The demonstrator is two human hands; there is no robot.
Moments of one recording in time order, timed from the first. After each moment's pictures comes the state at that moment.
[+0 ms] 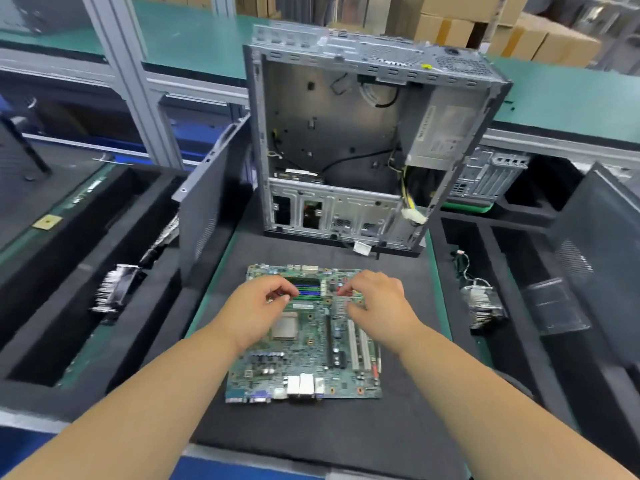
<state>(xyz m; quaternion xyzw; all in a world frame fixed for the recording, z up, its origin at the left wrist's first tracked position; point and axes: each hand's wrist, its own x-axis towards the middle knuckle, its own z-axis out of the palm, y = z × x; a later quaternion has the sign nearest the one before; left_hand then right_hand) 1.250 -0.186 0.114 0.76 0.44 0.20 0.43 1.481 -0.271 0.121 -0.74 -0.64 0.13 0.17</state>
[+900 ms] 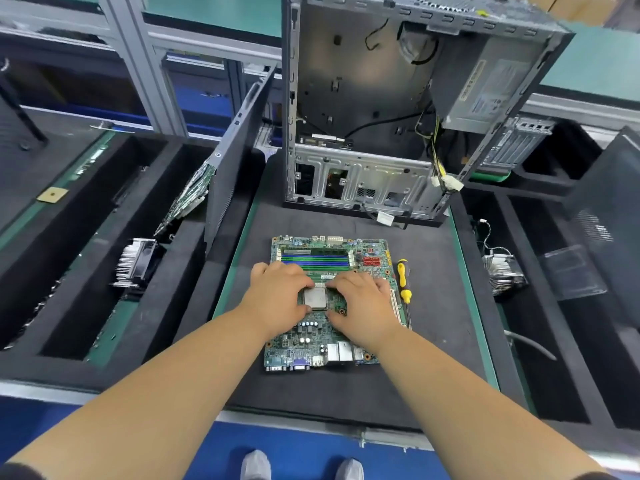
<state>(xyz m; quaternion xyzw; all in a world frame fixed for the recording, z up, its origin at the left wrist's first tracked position) 1.230 -0.178 0.072 0.92 0.38 0.03 0.12 1.400 -0.275 0.062 -0.74 -0.65 0.09 0.11</state>
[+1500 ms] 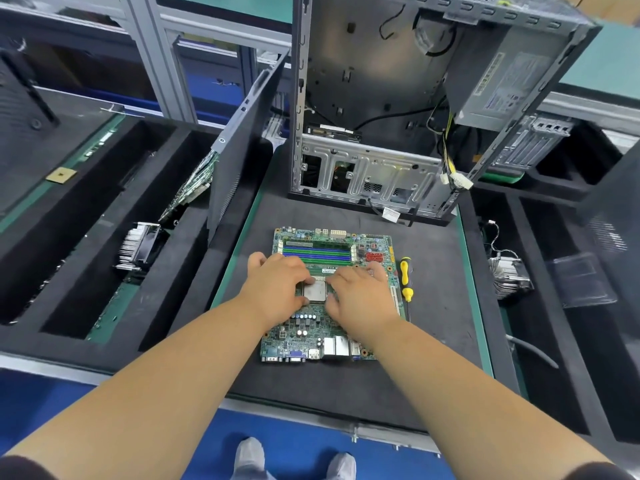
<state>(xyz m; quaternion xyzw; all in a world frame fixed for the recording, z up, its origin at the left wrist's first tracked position) 1.229 -0.181 0.075 0.91 0.40 0.02 0.12 1.395 -0.267 0.076 -0.71 -0.70 -0.01 -0.01</state>
